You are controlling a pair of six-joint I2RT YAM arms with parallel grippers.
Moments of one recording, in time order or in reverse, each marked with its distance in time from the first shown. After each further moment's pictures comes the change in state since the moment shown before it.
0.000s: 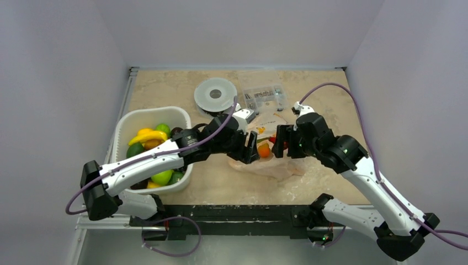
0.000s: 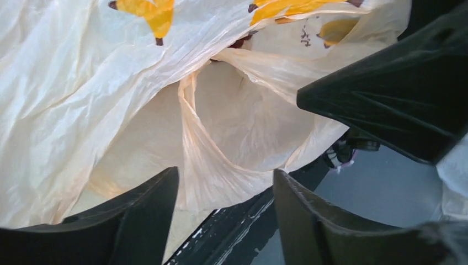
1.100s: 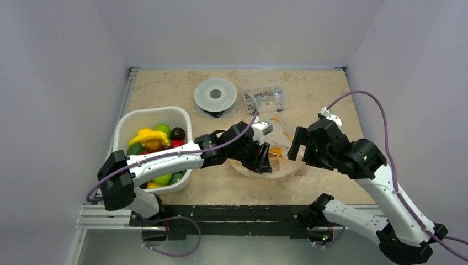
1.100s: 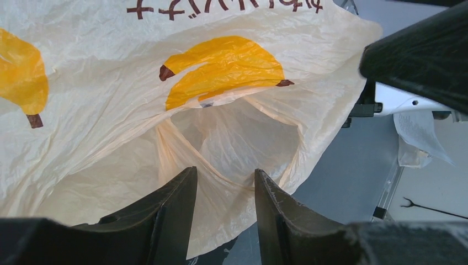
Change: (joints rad) left arm -0.046 0.187 -0.053 0.212 0.224 -0.067; right arm 0.000 -0.036 0.149 -0.356 0.183 0.311
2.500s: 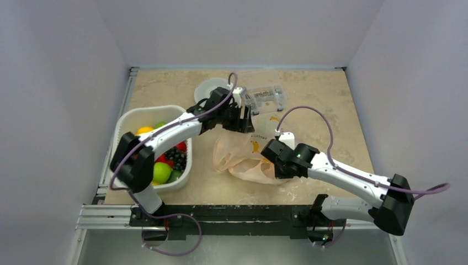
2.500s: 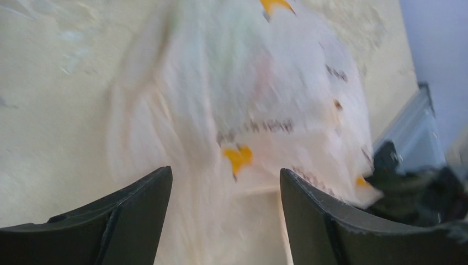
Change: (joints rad) left arm 0.417 0.268 0.211 -0.034 0.008 0.174; right arm 0.264 0.273 -0.431 0.319 0.092 0.023
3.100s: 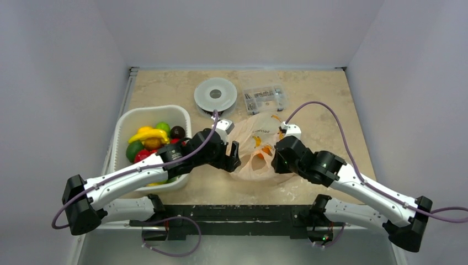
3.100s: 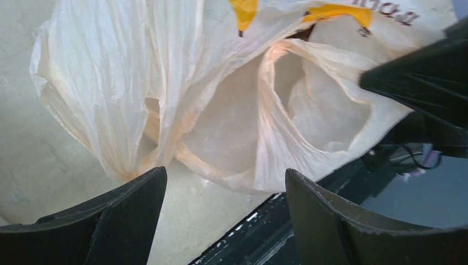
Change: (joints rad) left arm -0.329 -0.657 -0.456 -0.131 -0.323 -0.098; right arm 0.000 -0.264 -0.002 0.203 -0.066 -0.106
